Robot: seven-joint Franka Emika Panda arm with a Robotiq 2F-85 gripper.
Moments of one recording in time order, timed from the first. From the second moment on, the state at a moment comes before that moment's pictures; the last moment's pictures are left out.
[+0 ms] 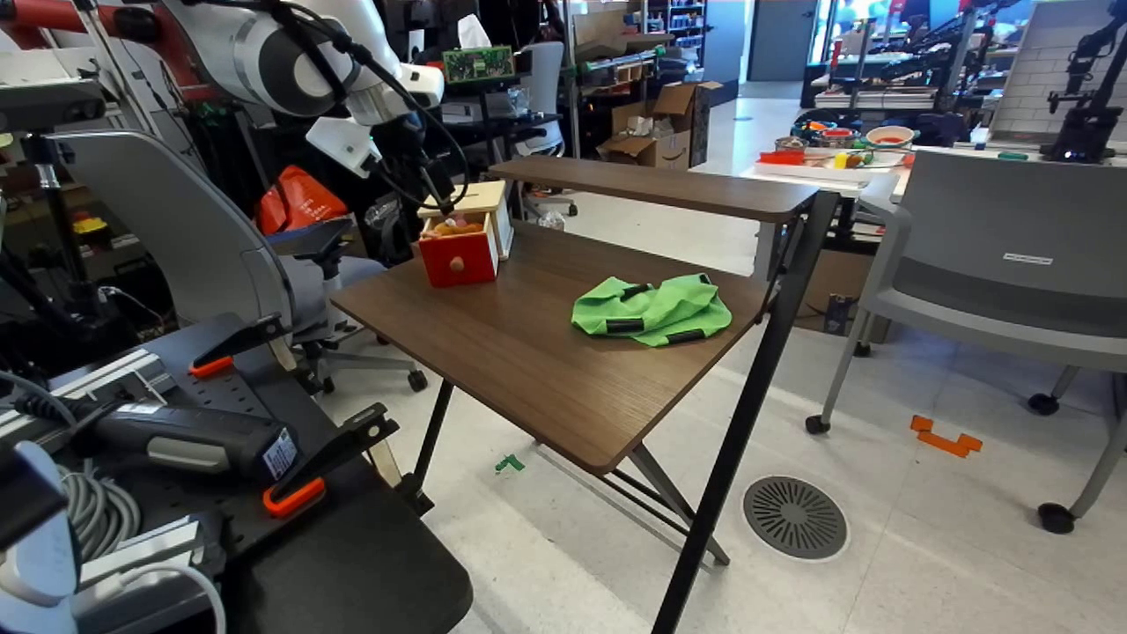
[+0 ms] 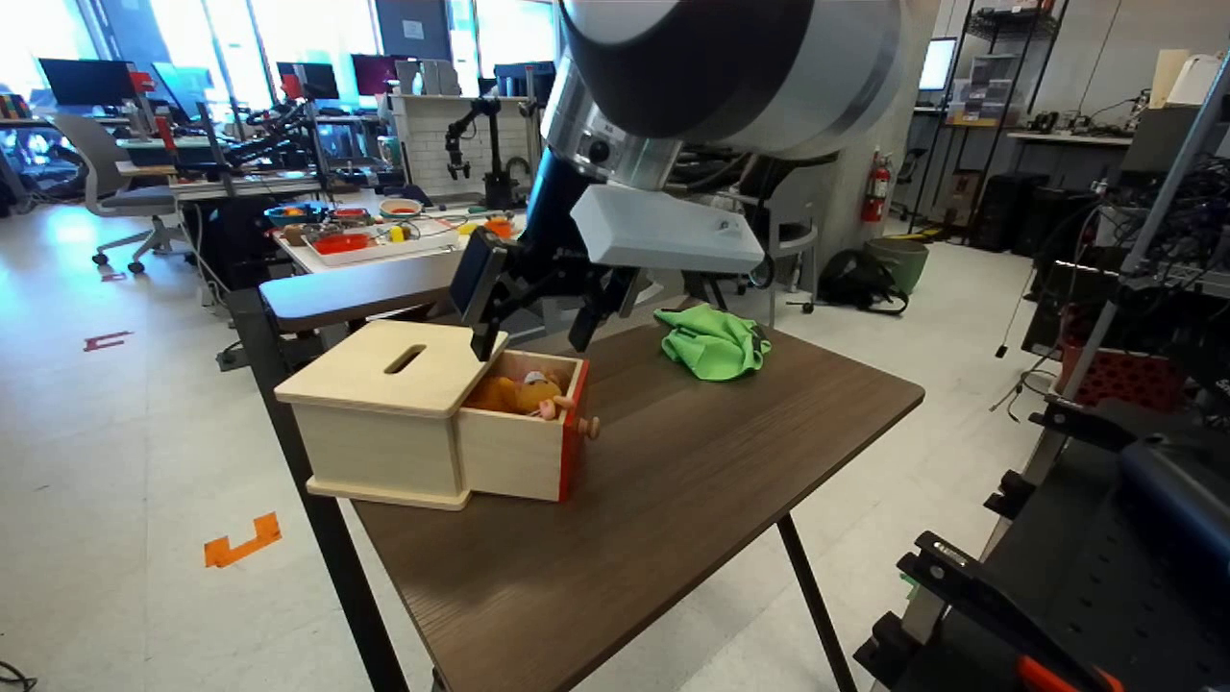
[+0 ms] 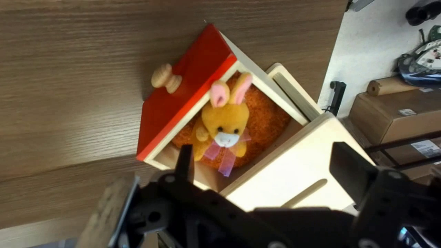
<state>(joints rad) 0.25 0.62 0.13 -2.02 0.16 3.04 0.15</state>
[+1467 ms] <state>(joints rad) 0.13 0.76 0.21 -1.91 0.07 3.04 -0.10</state>
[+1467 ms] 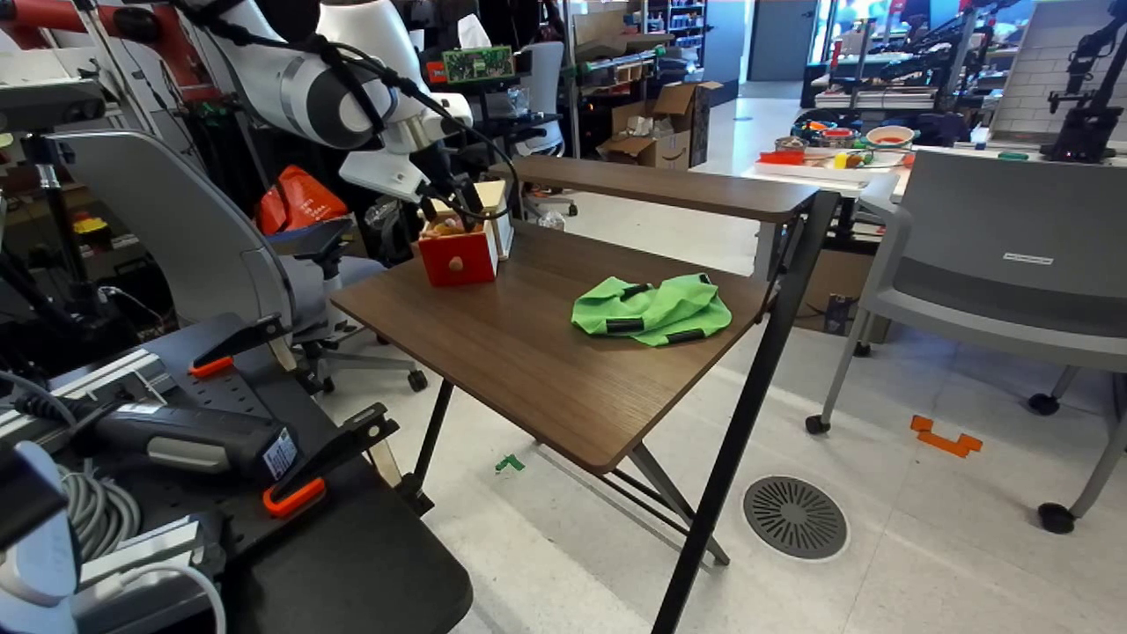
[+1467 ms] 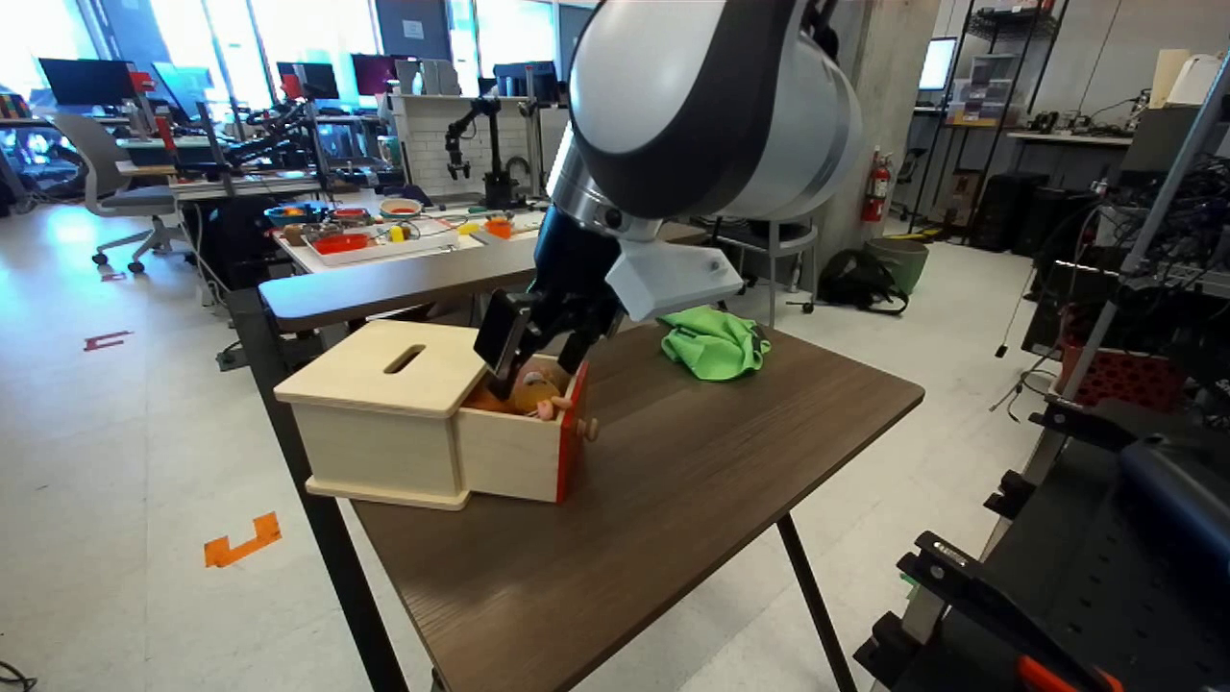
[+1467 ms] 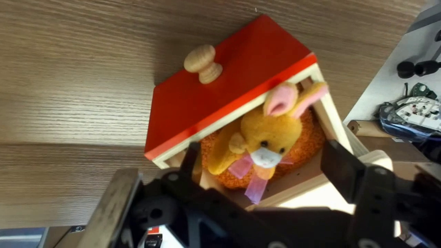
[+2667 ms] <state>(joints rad) 0.06 0.75 0.28 -1.88 0.07 3.04 -0.08</state>
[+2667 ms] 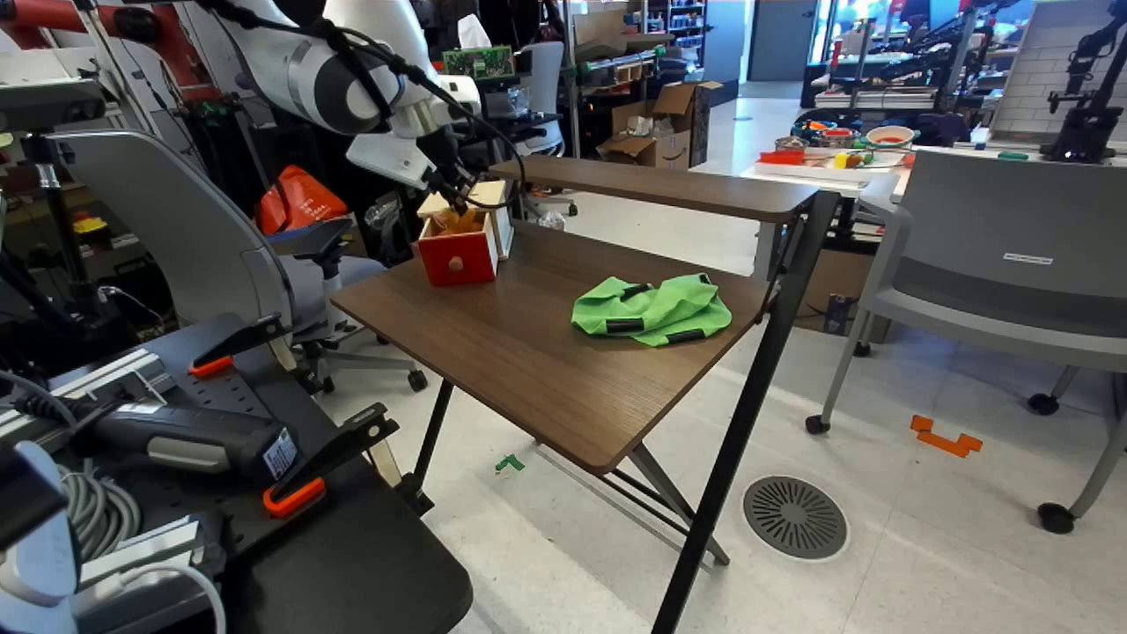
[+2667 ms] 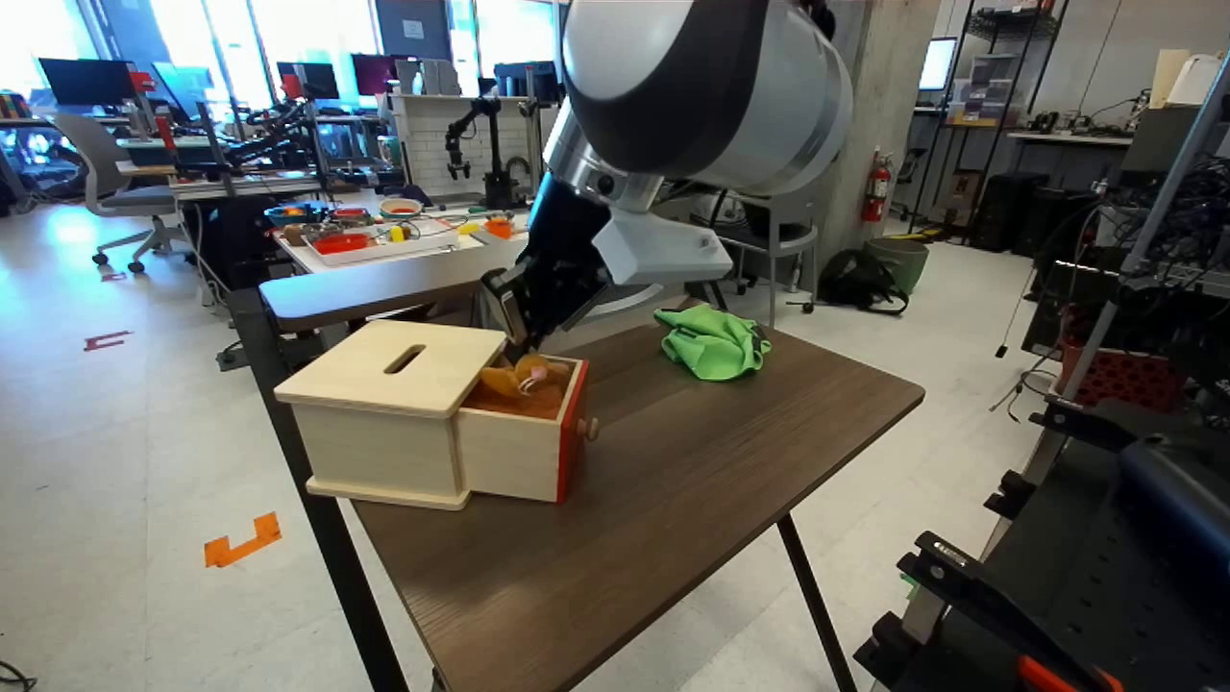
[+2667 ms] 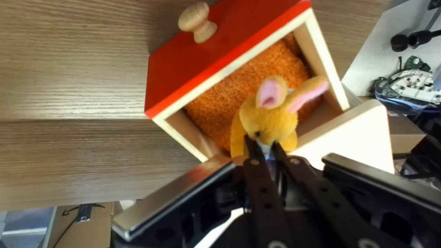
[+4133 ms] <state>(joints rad) -0.12 0.71 0.14 -2.11 0.07 3.18 0.02</state>
